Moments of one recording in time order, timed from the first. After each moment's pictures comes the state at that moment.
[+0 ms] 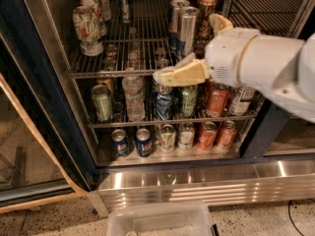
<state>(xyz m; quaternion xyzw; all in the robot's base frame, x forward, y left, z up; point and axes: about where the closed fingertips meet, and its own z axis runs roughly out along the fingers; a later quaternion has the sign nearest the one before) 0.534 -0.056 0.998 -0.40 0.67 0.13 0.61</state>
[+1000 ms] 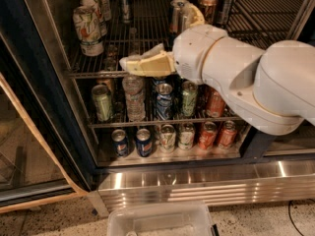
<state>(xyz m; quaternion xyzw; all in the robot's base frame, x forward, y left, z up) 0.542 0.000 1.027 -0.35 0.62 0.16 0.68</state>
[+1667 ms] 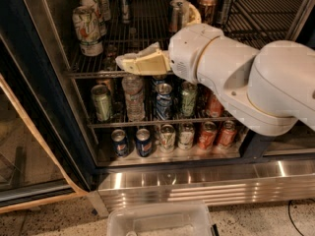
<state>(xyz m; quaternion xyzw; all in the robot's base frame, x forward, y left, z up) 0.542 0.007 1.030 -0.35 0.62 0.15 0.69</state>
